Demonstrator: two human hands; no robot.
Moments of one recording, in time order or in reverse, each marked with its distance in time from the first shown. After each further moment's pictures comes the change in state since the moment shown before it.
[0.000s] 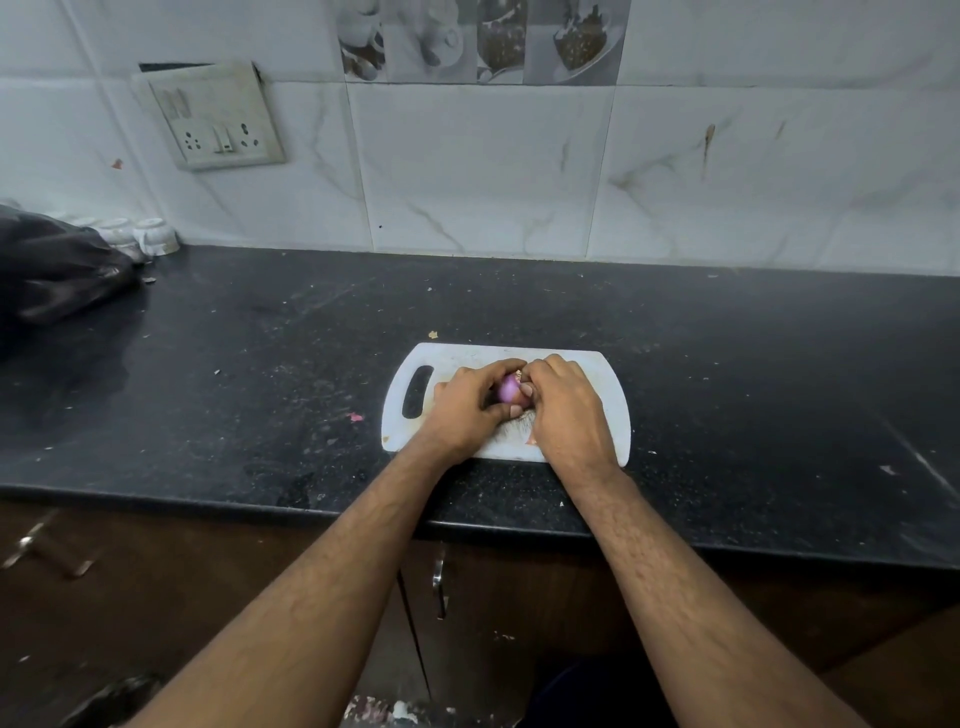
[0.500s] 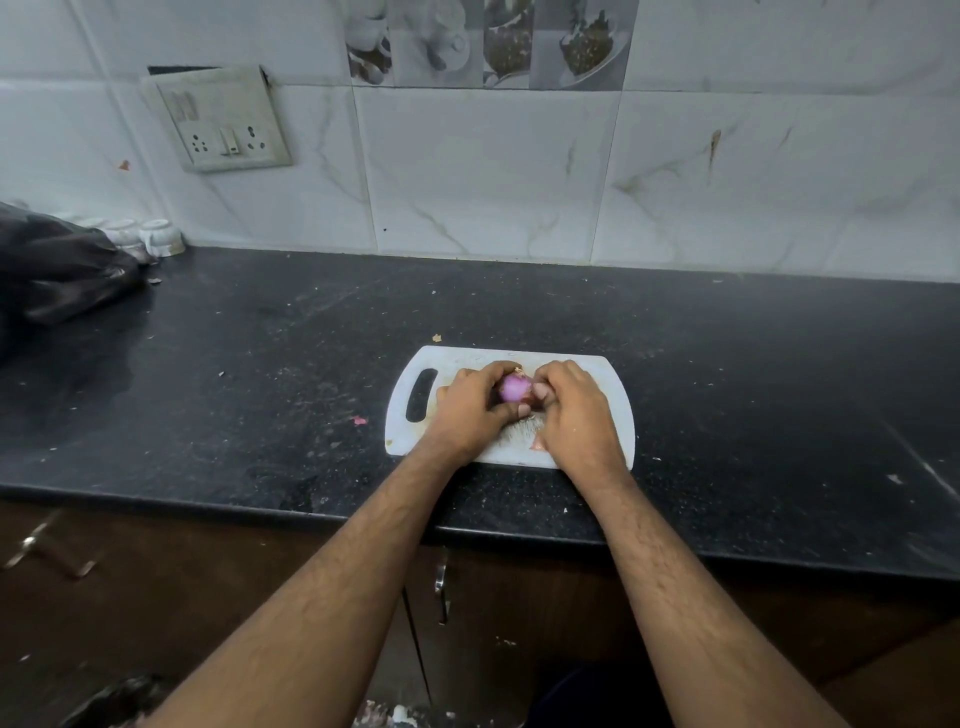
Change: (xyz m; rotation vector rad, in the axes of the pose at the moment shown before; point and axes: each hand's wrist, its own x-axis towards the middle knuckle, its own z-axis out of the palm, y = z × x) left_hand 0.006 -0.004 0.005 -0.011 0.004 -0.101; right_hand -0.001 0.009 -0.001 0.247 0.007 0.068
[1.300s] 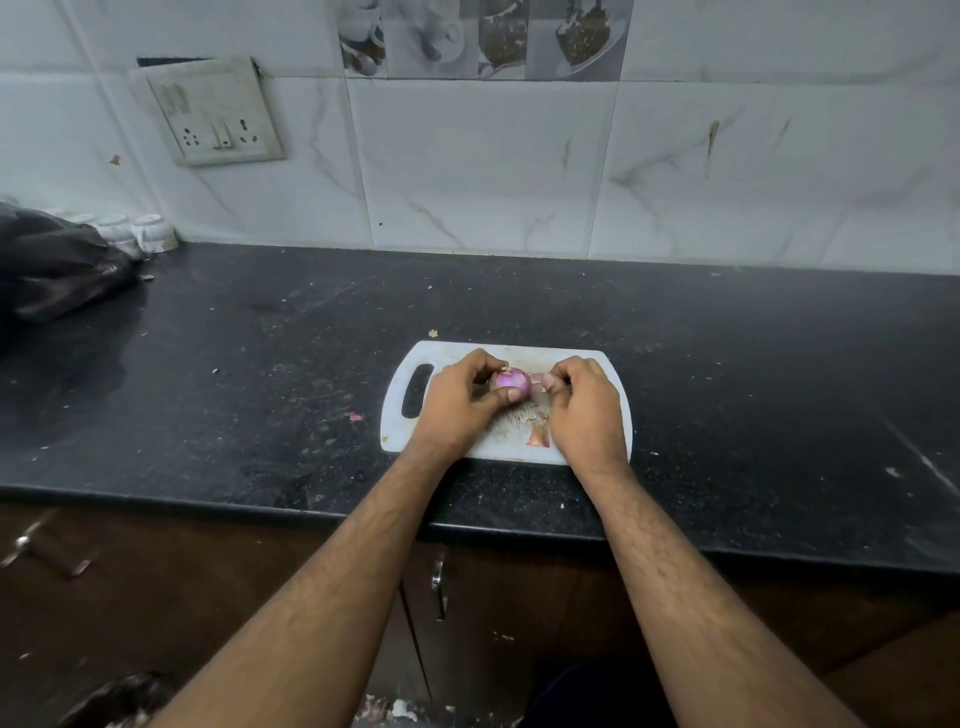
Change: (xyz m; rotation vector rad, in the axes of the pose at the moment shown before) left_hand -0.020 0.019 -0.012 -0.204 0.129 0.027; right_hand 0.003 0.000 -0.004 0.030 0.106 0.236
